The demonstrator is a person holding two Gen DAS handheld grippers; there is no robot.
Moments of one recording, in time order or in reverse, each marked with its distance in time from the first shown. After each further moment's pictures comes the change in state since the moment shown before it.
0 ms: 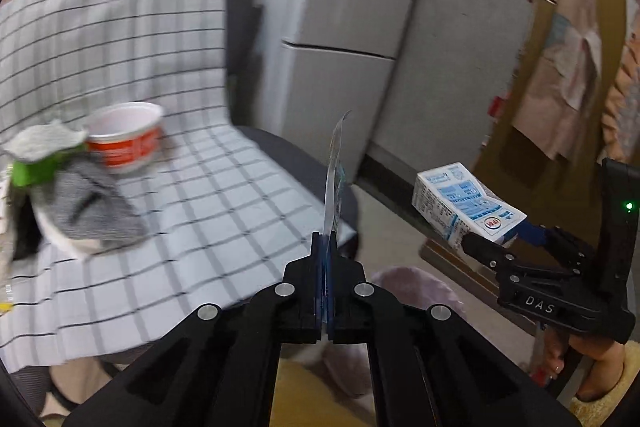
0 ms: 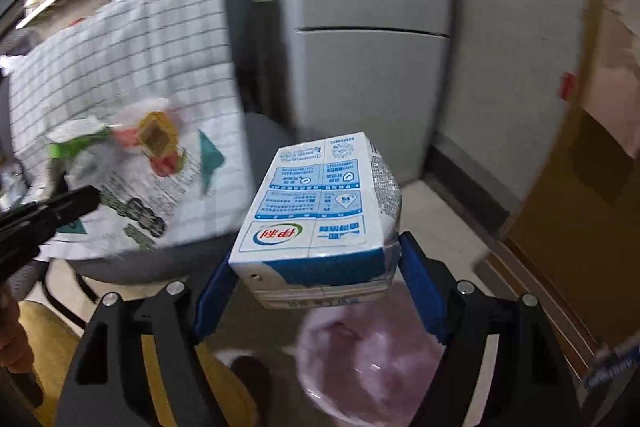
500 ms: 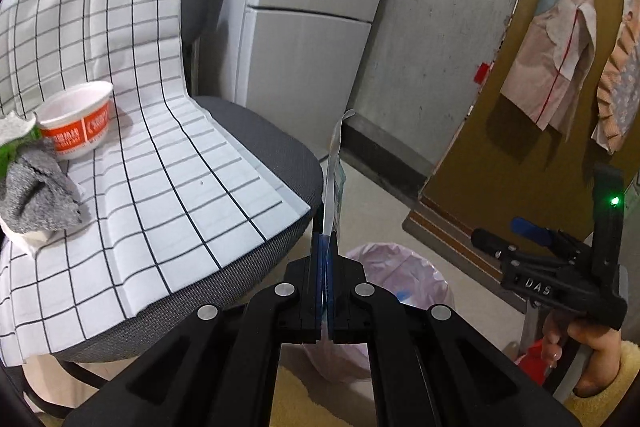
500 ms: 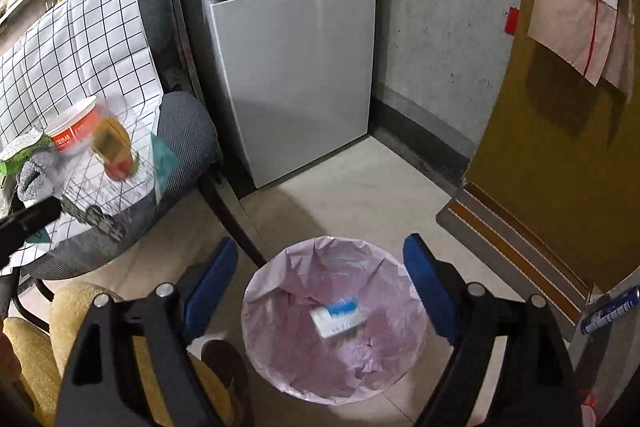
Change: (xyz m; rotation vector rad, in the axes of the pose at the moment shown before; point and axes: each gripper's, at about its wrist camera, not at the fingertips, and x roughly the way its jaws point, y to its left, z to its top) left arm 0.041 -0.030 -0.011 0.024 0.114 -0.043; right arm 0.021 -0.067 -0.030 0.137 0.091 -0.103
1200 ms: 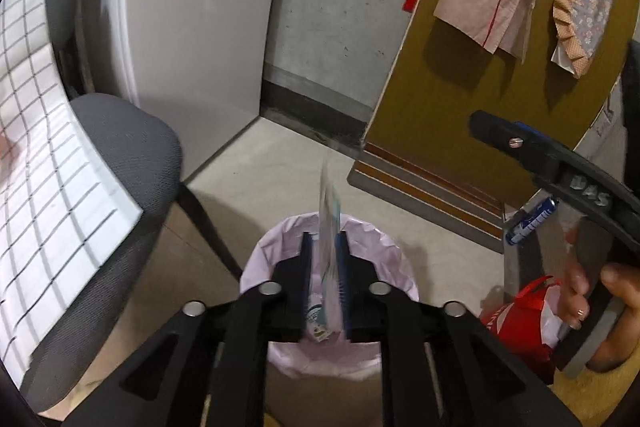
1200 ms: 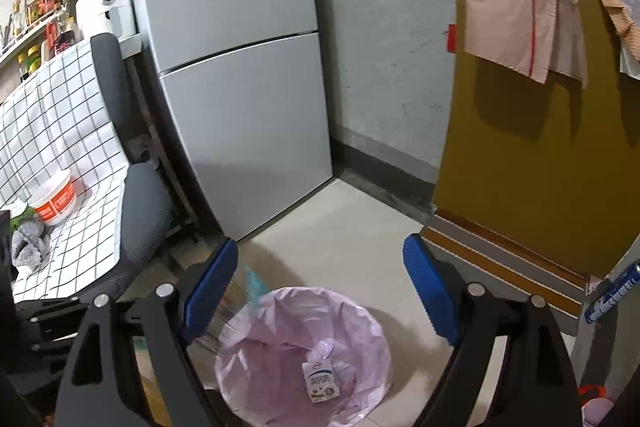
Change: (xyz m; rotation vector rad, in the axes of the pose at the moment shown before) left arm 0.087 -0.087 0.001 0.196 0.167 -0.165; right arm -0.028 -0.068 0.018 0.147 -0.162 -0.068
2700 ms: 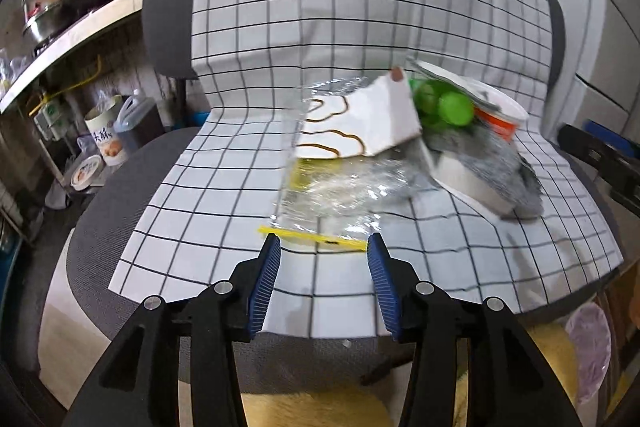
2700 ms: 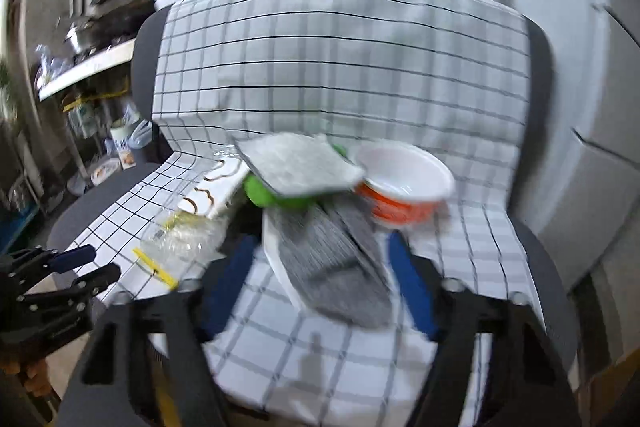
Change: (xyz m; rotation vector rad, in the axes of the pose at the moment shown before) left arm -0.308 0.287 -0.182 -0.681 -0.164 0.904; right arm -0.022 0.470 -0.017 -0.662 0.024 0.718
